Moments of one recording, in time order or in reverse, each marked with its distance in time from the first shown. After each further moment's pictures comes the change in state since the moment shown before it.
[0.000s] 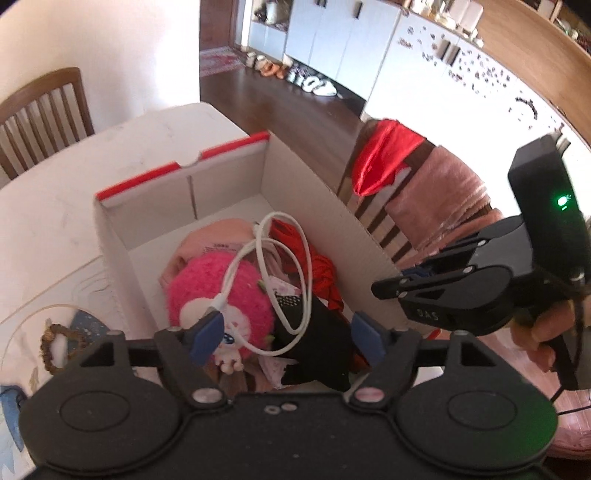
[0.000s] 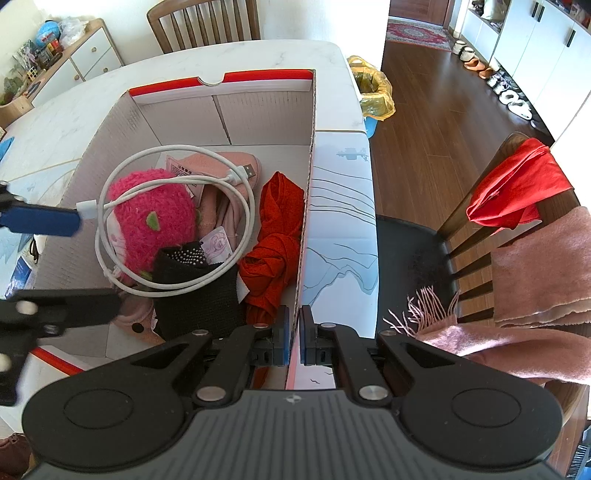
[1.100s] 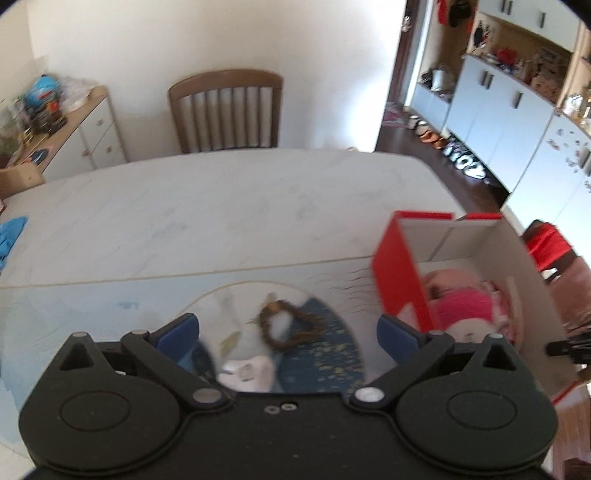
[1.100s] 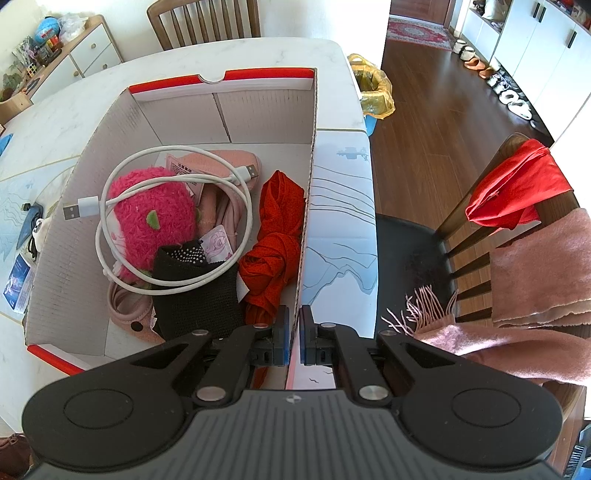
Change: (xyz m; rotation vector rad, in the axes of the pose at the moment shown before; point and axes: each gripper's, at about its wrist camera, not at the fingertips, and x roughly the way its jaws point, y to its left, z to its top) left arm -0.079 0.172 -0.062 -0.342 -0.148 0.362; right arm 0.000 0.001 -0.001 -0.002 0.003 -0.004
